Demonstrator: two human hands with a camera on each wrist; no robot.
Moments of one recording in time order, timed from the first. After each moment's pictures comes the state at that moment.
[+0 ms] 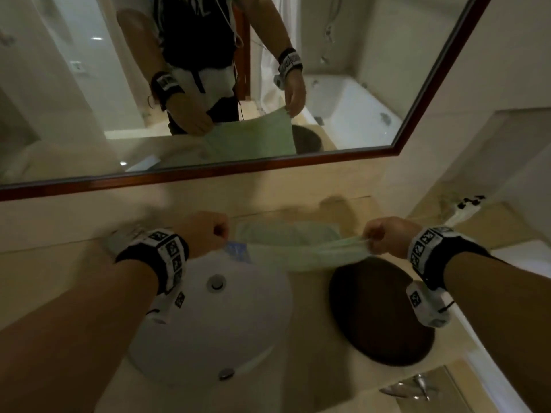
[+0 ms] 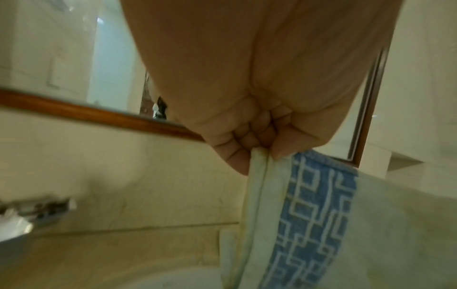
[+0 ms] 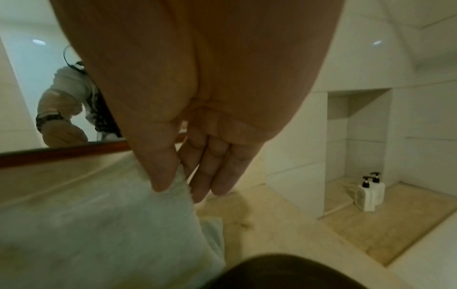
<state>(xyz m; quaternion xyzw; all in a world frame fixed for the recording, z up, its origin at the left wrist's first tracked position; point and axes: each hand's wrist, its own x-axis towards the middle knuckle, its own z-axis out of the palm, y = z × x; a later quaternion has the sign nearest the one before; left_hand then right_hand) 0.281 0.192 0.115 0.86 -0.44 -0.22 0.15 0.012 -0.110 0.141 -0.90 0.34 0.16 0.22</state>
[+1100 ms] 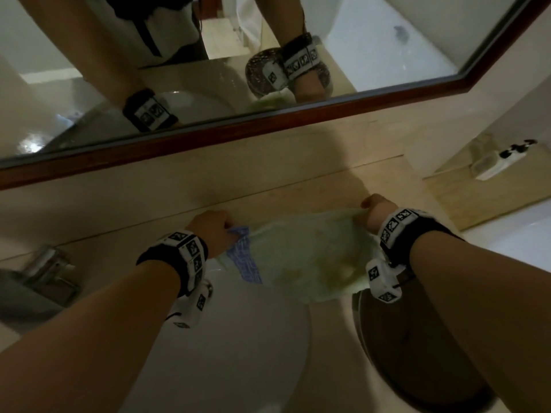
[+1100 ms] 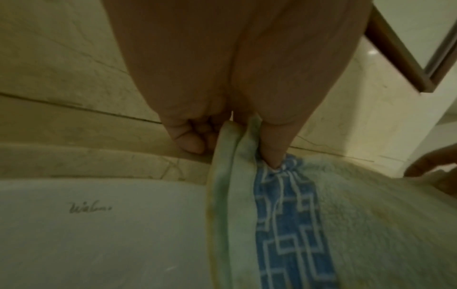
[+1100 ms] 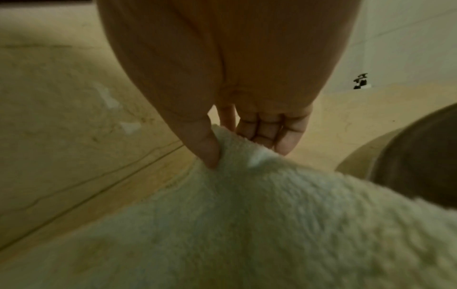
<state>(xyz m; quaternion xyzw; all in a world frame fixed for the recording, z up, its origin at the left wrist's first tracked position) 0.369 0.065 -0.068 0.87 -0.37 -0.32 0.06 0.152 -0.205 -0.054 -0.76 0.56 0.20 0.25</state>
